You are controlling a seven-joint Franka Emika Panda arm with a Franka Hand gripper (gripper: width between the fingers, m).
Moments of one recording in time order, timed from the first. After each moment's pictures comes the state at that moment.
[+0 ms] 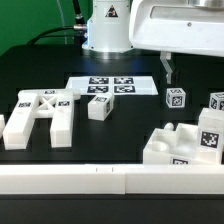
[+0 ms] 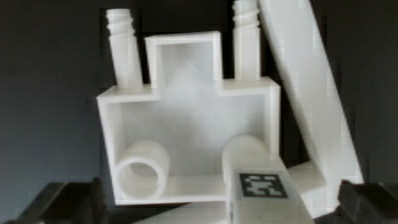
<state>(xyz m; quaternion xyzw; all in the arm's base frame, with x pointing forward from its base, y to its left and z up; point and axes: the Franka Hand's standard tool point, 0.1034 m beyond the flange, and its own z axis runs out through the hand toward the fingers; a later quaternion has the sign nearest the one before) 0.612 0.074 0.113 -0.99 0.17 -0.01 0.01</state>
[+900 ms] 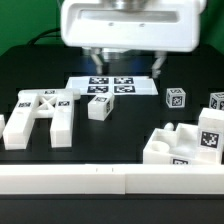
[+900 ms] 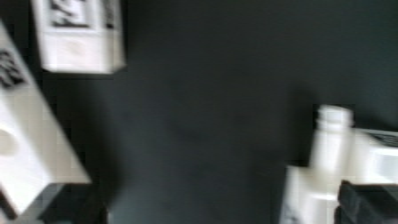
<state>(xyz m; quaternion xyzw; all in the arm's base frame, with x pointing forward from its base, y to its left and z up) 0.539 -0.010 0.093 -0.99 0.15 0.01 0.00</state>
